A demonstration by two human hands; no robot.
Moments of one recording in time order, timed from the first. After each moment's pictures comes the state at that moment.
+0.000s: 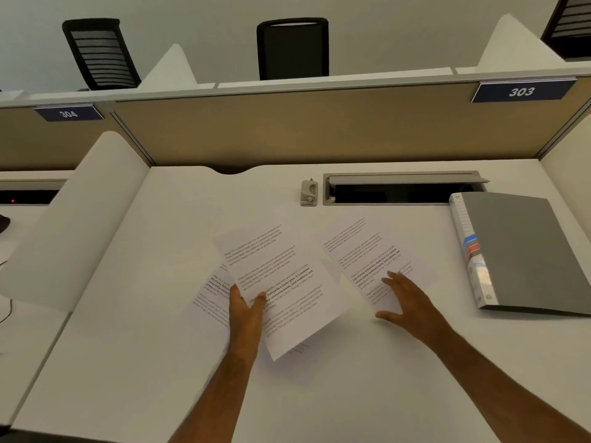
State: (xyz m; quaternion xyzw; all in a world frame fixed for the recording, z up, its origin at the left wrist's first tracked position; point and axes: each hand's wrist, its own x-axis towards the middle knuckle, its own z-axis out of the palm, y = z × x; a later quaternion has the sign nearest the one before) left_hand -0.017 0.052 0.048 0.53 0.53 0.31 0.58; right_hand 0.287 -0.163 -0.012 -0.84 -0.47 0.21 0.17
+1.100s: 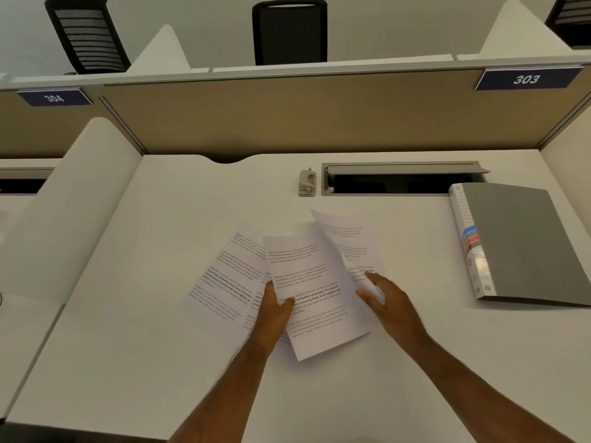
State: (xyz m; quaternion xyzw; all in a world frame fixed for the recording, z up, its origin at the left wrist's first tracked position) left_hand 0.011 0.029 0.024 0.59 0.50 0.13 0.62; right_hand 0.220 -0.142 0.028 -0.81 -0.31 0.29 0.40
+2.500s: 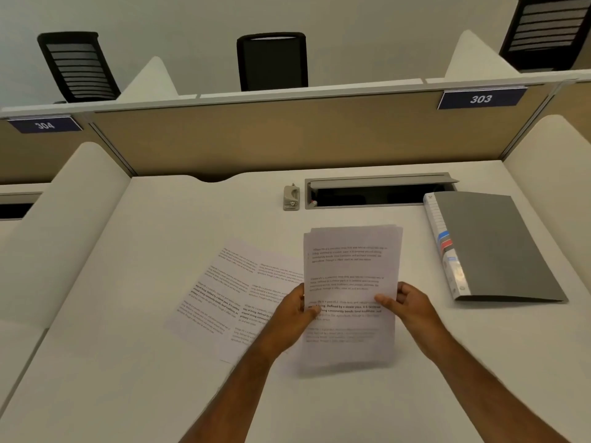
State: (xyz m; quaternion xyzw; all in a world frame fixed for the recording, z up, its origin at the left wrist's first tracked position) left_hand 0.050 -0.009 0.095 0.67 0.35 0.02 0.66; right_hand 0.253 -0.191 0.071 -0.71 -0.13 0.39 0.56
